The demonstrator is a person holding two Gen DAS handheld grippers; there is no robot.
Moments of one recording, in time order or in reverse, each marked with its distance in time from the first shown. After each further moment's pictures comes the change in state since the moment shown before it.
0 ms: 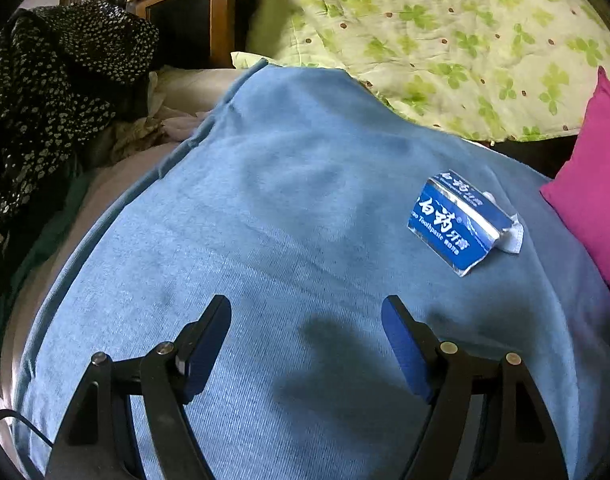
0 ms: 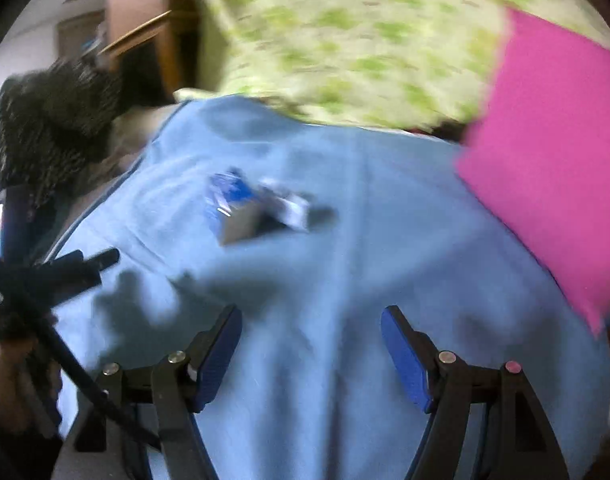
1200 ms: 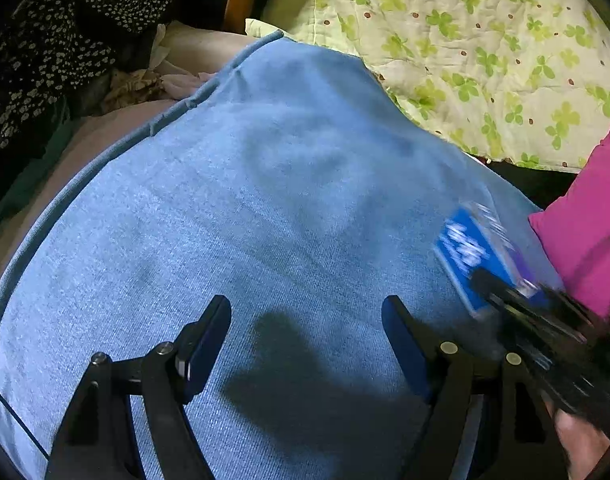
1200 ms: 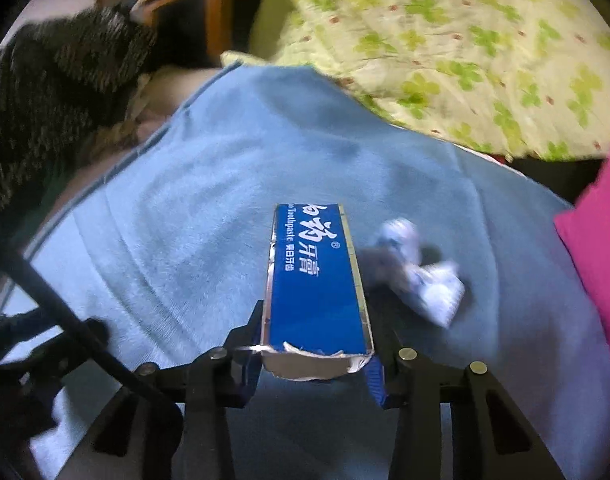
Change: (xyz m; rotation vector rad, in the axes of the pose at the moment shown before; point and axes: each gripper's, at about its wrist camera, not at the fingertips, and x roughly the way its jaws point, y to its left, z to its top) left arm 0.010 0.018 0.003 -0.151 0.078 -0.105; right arm 0.085 0.055 0.030 -0.036 0.026 0.036
